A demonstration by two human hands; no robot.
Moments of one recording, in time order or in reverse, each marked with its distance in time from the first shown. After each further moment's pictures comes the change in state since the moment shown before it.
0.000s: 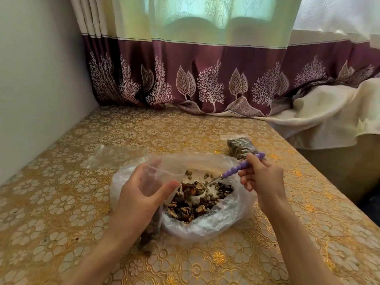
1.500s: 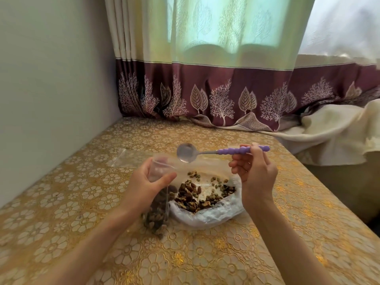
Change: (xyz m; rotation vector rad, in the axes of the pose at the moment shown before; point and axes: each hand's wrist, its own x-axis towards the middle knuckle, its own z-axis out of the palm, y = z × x) left_hand 0.001 0.003 -0.020 -0.002 -0.021 -0.030; right_hand -0.044 -0.033 0.035 0.404 -0.017 -0.216
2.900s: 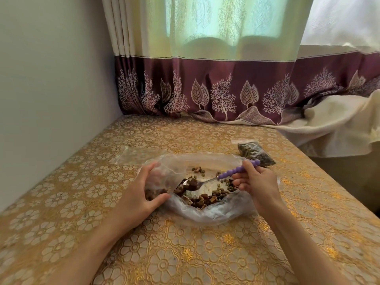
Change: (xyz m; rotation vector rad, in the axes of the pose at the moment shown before) left_hand -0.010 -0.037 -0.030 0.455 -0.070 0.246; right_hand 0.004 0.028 -0.036 -0.296 -0.101 0.303
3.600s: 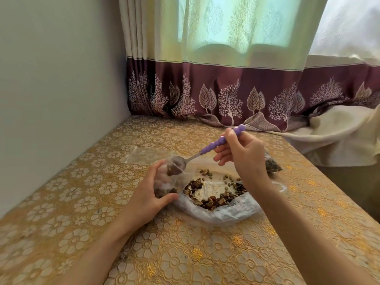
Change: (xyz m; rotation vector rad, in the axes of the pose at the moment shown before) left_hand 0.000 -0.007 -0.001 -0.164 0.019 -0.011; right_hand -0.017 -0.053 0.071 -0.096 -0.209 -0.454
